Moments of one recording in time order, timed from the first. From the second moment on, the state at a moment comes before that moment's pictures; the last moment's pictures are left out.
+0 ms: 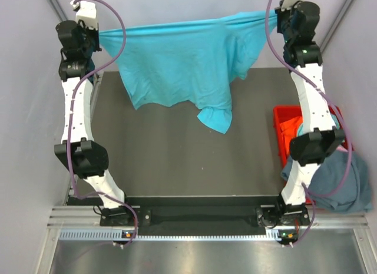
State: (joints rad) left arm 0.16 1.78 2.07 -0.28 0.08 0.30; right arm 0.11 1.88 2.26 -0.29 0.14 -0.31
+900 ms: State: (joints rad) left arm 0.16 1.87 2.16 -0.52 0.15 0.13; right arm 0.11 1.81 2.13 -0.40 0.16 -0.27
